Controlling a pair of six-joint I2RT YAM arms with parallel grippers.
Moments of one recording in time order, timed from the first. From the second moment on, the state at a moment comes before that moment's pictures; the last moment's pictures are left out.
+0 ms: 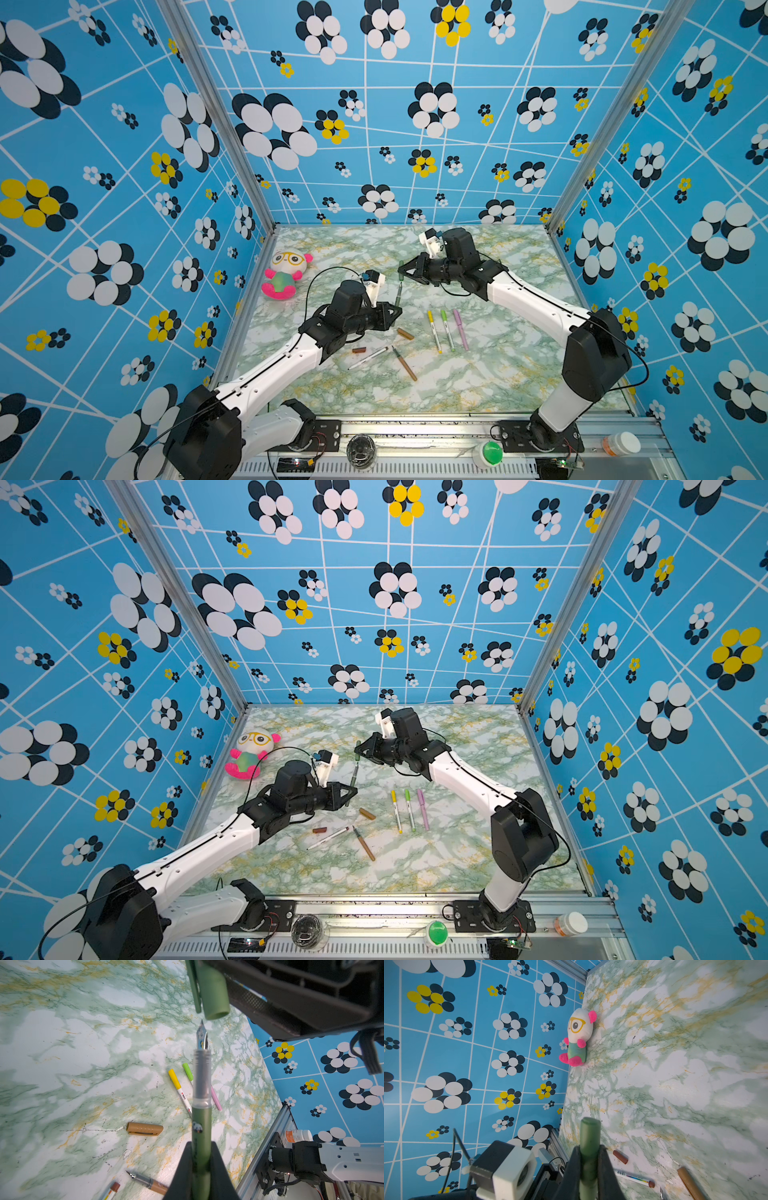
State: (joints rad) left arm -0.58 1.15 0.71 -0.10 0.39 -0.61; right arm 0.60 1.69 1.35 -0.19 -0.52 0.83
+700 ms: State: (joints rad) left arm -0.58 1.15 0.71 -0.10 0.39 -0.61; right arm 0.60 1.70 1.35 -0.19 -0.51 0.82
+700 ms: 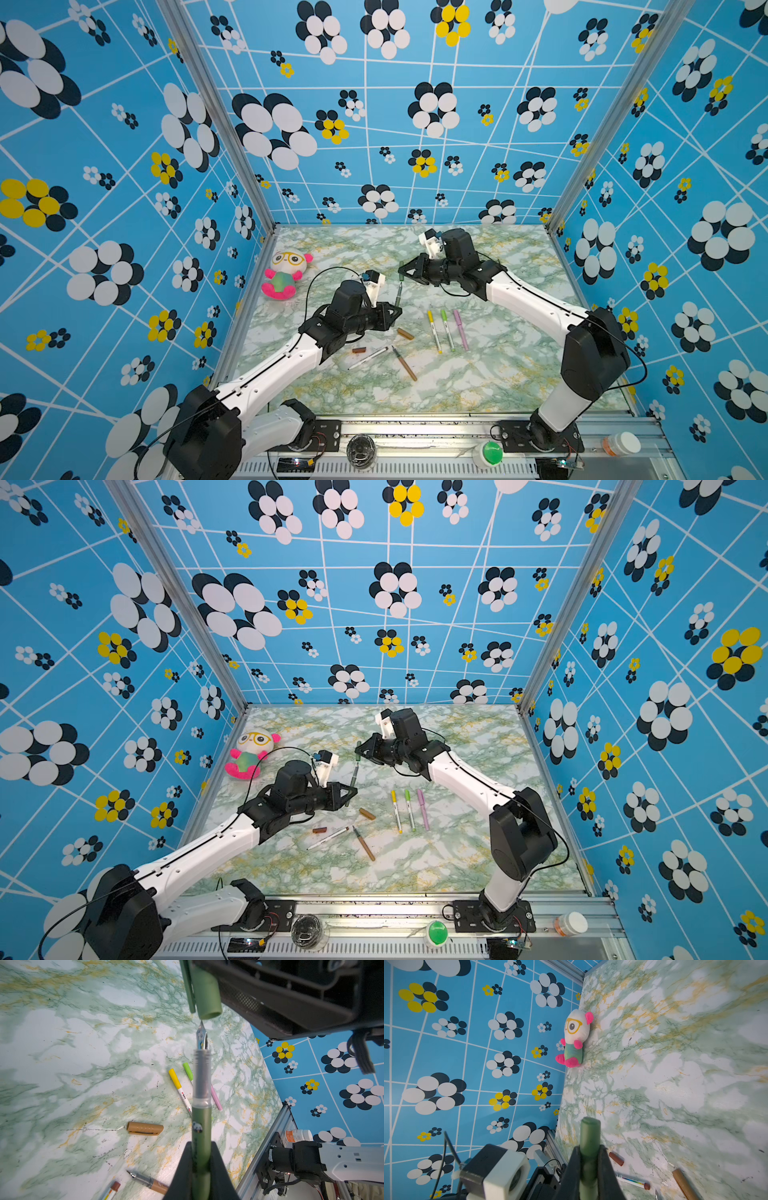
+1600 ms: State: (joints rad) left arm -0.58 1.15 0.71 -0.09 0.37 -0.61; right arm 0.61 1.70 1.33 -0.20 -0.49 0.83
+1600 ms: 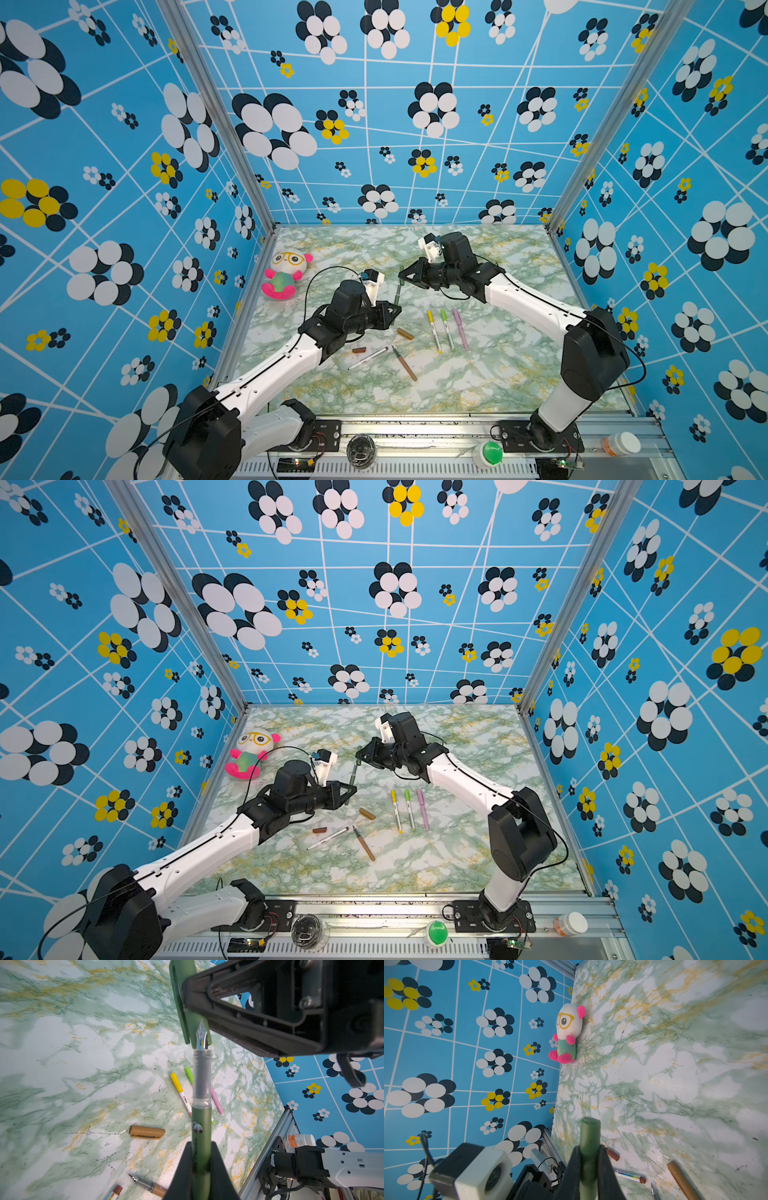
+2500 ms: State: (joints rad) left arm -0.58 1.14 0.71 -0.08 0.37 -0.61; right arm 0.61 1.70 1.38 -0.21 -0.47 0.83
